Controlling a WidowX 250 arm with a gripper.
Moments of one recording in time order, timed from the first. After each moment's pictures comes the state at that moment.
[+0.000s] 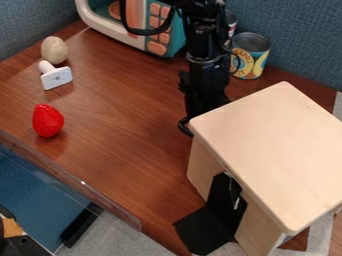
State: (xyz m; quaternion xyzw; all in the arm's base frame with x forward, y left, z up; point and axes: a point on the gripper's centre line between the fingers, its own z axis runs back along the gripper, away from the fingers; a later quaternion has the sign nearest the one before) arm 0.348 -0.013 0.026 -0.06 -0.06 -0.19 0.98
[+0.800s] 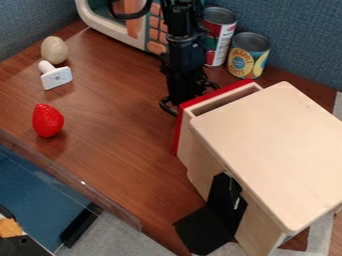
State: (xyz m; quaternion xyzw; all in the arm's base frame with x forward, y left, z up) arm 0.364 0.033 0.031 -0.07 -0.06 -0.15 0.98
